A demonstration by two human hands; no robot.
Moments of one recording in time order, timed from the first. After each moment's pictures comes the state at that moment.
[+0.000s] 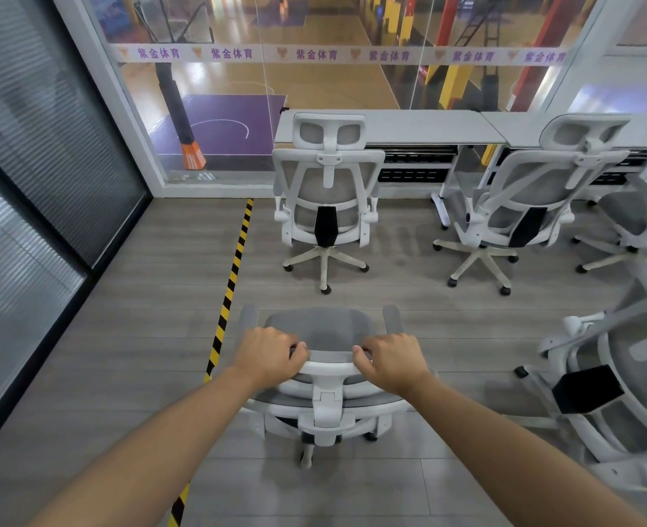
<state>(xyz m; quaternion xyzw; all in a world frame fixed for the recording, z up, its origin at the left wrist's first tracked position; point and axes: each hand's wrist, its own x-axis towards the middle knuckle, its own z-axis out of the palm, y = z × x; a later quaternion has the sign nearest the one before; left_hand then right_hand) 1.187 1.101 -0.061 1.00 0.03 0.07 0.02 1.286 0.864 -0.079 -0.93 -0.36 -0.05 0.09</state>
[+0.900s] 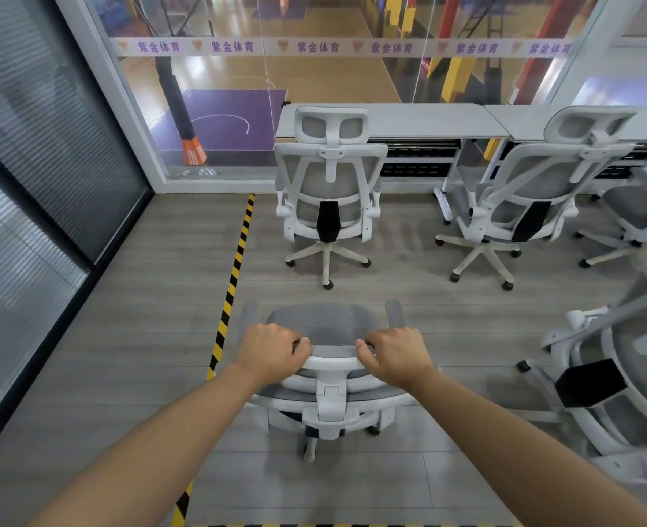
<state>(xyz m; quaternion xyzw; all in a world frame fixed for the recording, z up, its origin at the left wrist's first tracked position) 1.182 1.103 -0.065 1.00 0.03 0.07 0.02 1.284 0.866 -0.077 -0.93 -0.36 -0.05 0.08</state>
